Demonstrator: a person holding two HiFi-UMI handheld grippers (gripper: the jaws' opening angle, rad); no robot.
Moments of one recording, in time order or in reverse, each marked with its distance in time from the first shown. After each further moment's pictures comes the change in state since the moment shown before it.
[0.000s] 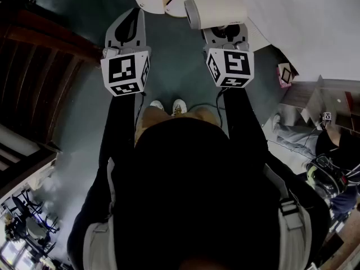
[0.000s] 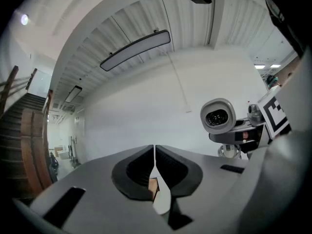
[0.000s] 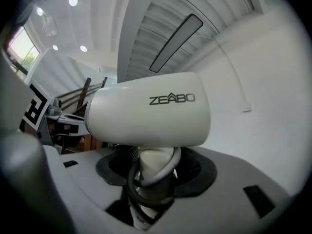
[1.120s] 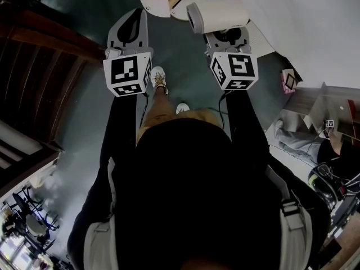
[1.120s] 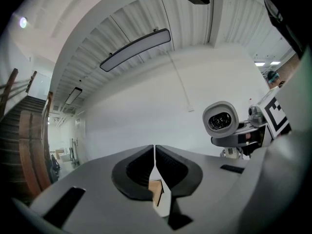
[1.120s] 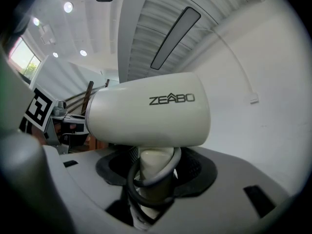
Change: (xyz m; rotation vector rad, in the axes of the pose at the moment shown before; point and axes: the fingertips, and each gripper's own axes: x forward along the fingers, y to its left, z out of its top) left arm 0.023 0.017 -0.002 0.020 -0.003 0.008; right arm 0.027 0.001 -0.013 0.051 0.021 0.063
